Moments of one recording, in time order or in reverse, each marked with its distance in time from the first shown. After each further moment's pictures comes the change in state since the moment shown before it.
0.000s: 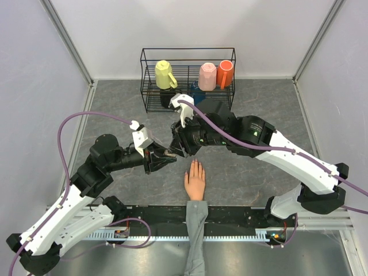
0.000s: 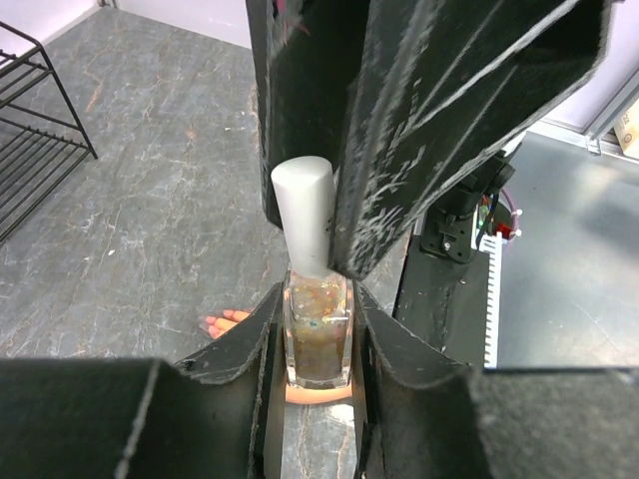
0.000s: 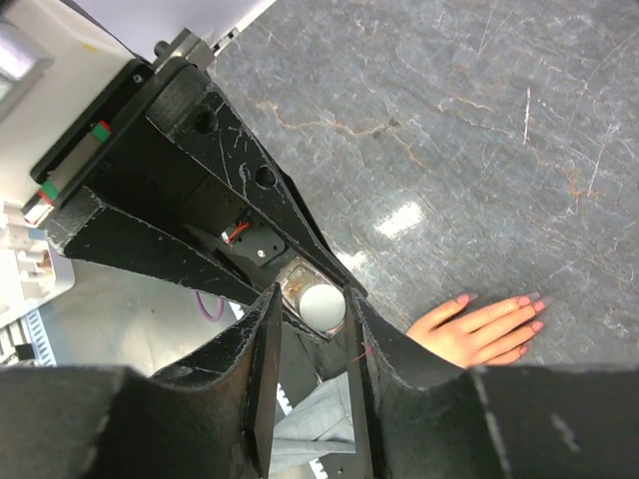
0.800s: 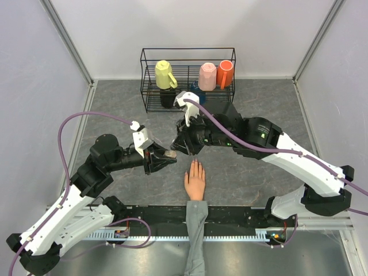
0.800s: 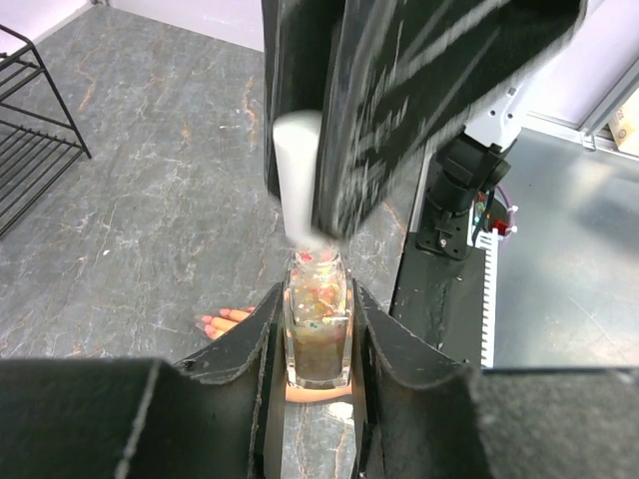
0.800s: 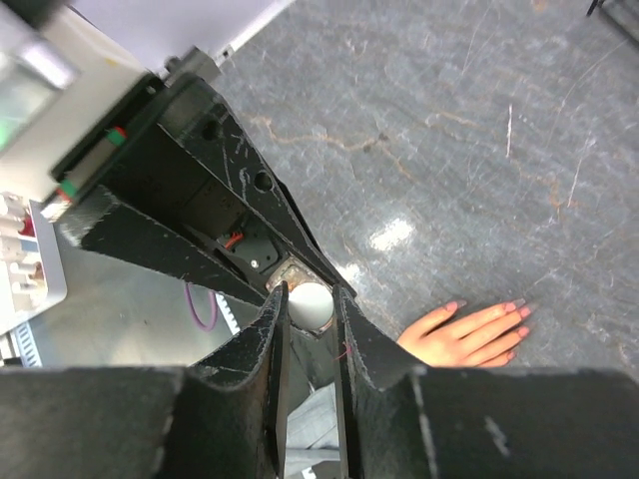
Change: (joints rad) left arm 0.000 0.000 0.000 -0.005 0.012 0.003; right arm 0.002 -0.026 -0.013 0.014 0.034 -0.011
